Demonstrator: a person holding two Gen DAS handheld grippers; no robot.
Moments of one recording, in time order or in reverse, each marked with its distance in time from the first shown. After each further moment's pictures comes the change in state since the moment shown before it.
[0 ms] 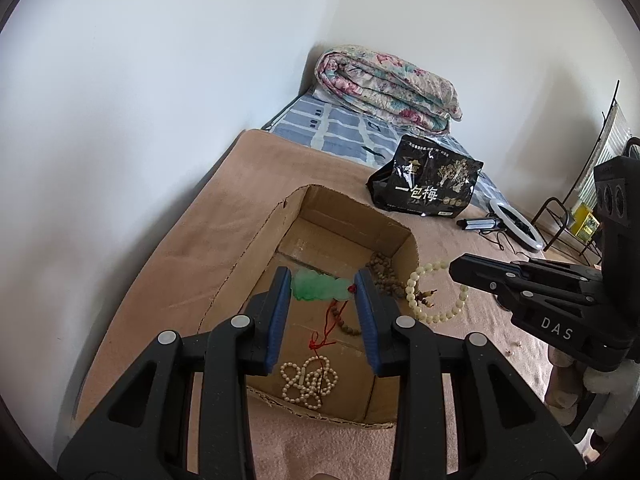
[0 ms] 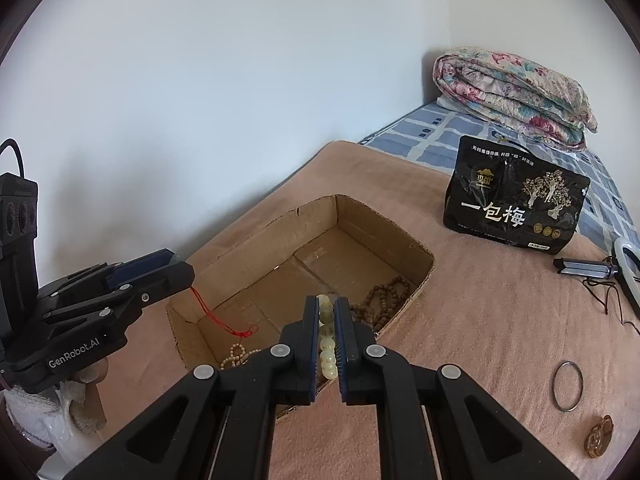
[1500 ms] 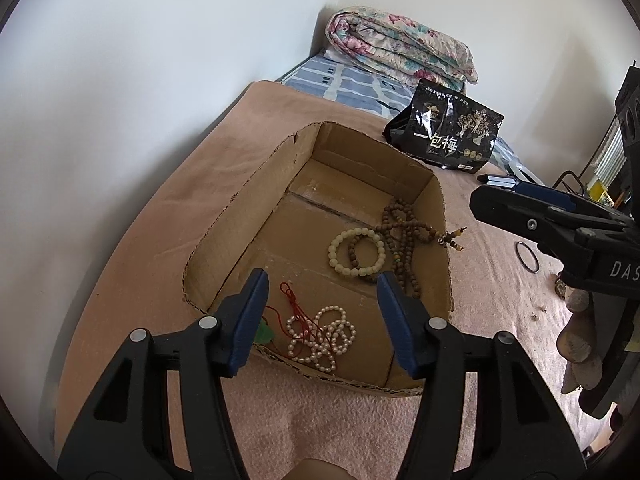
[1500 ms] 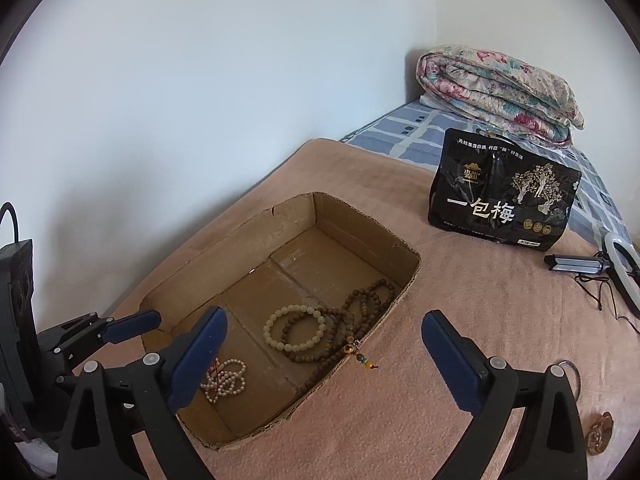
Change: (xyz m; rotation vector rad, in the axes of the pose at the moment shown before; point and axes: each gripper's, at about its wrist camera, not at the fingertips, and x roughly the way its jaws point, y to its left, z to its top) left arm 0.026 0.001 -0.039 0.007 0.112 0.053; right arm 0.005 -0.008 -0.001 0.021 -0.022 -0.071
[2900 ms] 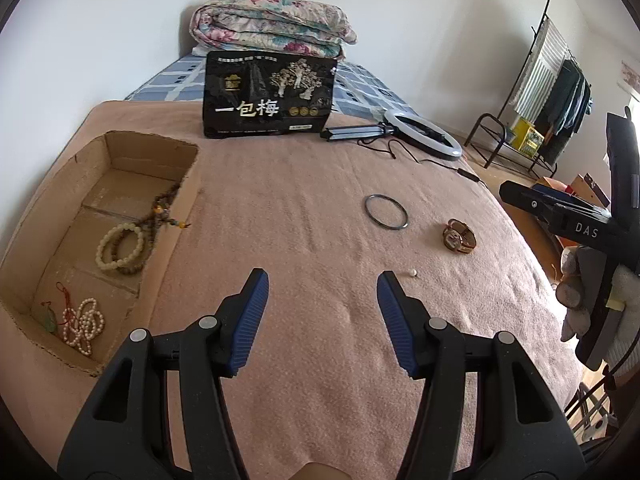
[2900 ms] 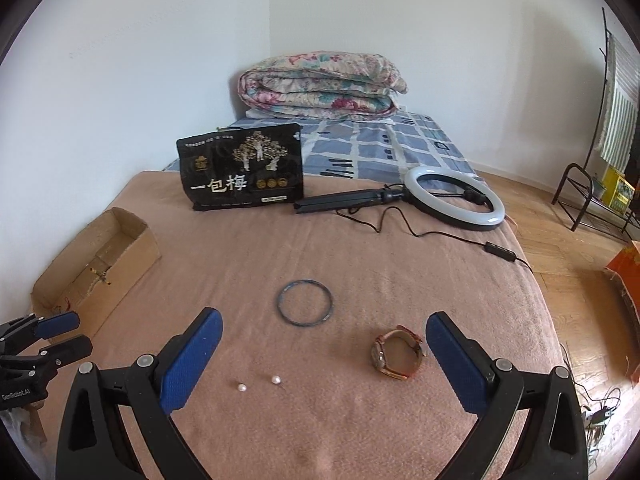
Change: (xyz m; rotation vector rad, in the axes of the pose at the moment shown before) left arm -0.001 -0.204 -0.034 0.238 0.064 -0.251; right arm -0.157 -0.233 -0.122 0.265 -0.069 -0.382
